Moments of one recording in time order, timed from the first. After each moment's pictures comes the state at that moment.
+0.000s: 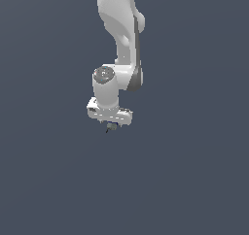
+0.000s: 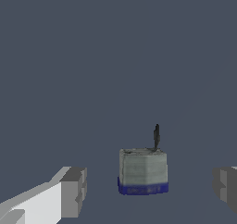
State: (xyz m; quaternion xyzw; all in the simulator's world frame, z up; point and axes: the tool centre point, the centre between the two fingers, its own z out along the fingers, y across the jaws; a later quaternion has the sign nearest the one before) arm -0.038 -0.067 0.080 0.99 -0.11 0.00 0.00
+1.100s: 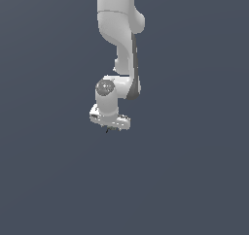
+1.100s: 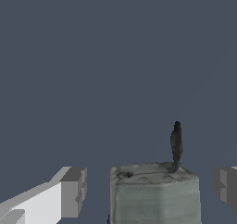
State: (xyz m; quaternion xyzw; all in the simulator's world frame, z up) arm -0.050 -0.071 0.019 0.99 -0.12 0.00 0.00
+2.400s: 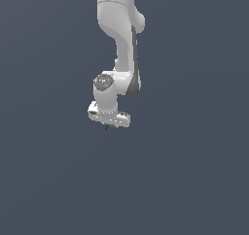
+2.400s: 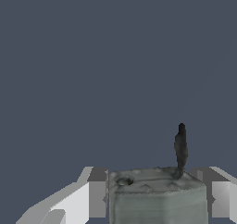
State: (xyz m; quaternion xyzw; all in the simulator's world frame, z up) arm -0.048 -0.073 0.044 0.99 -0.12 0.00 0.00
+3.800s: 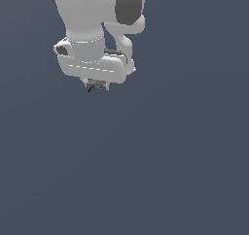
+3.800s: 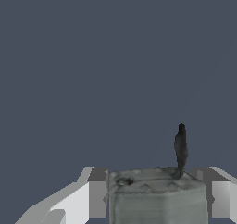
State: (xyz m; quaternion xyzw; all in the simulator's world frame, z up) arm -0.033 -0.094 0.321 0.99 -0.12 0.00 0.00
